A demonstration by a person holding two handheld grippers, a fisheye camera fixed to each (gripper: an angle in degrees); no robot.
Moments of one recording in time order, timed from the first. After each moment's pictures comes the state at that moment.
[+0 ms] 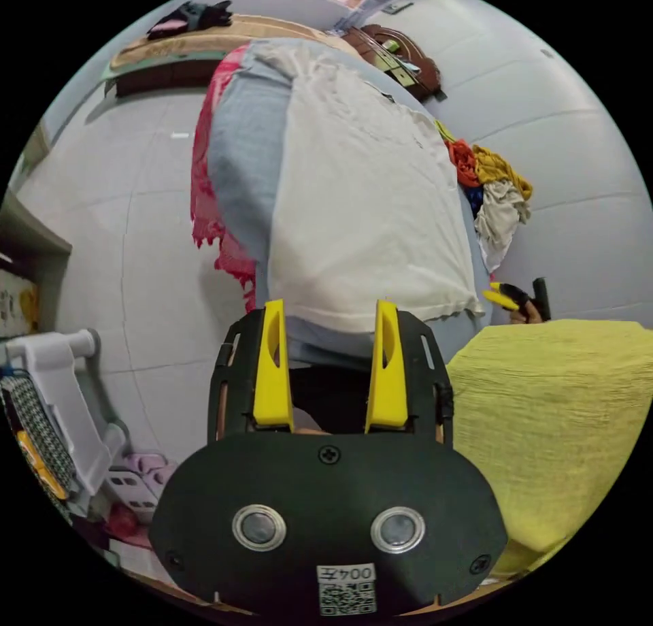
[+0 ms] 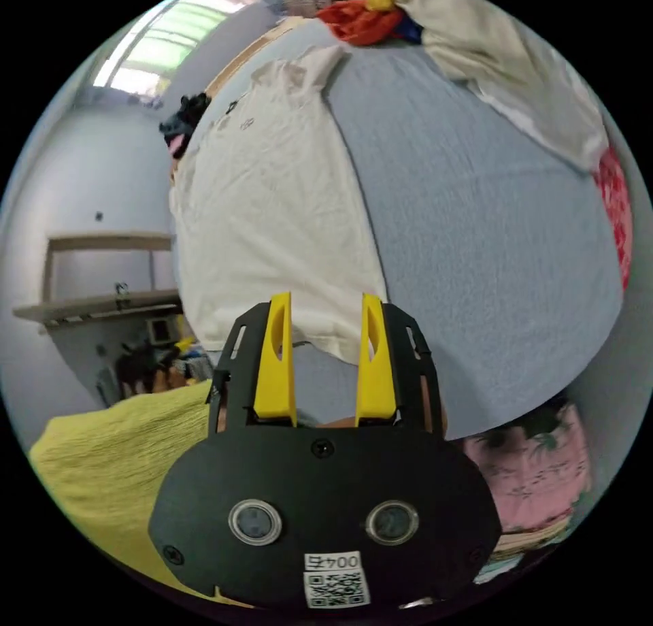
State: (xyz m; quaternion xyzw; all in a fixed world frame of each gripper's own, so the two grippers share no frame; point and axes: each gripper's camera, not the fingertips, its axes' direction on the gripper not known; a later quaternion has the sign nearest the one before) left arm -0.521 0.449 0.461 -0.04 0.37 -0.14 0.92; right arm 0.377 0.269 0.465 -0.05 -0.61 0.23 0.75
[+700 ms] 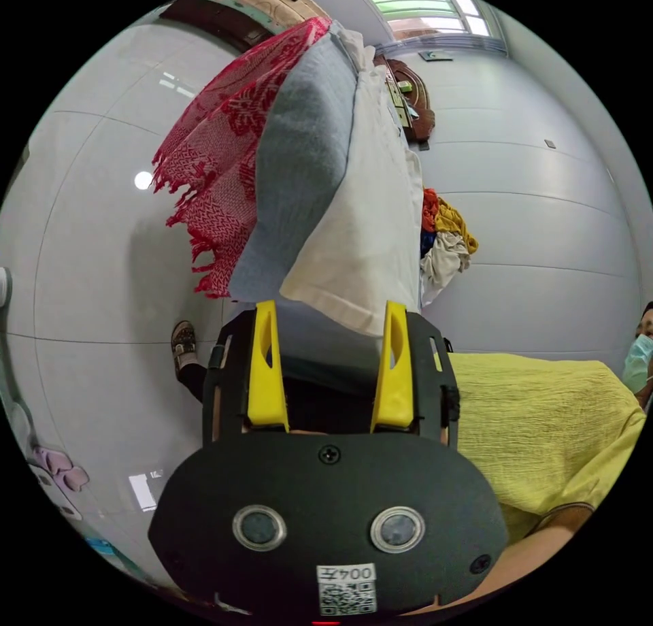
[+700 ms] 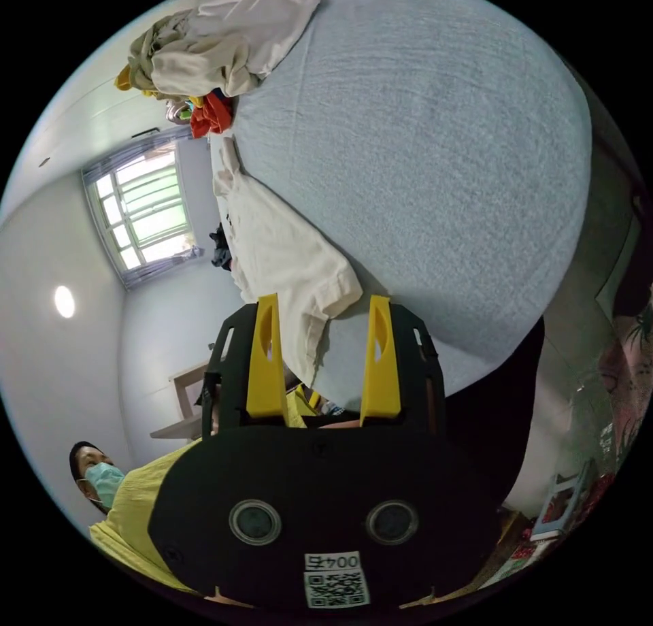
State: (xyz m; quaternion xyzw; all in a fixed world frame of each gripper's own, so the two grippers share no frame) left arm -0.647 0.571 0.574 -0.02 0.53 -0.24 0.81; right arm 0.421 0.447 0.532 -0.04 -0.71 0.45 0.53
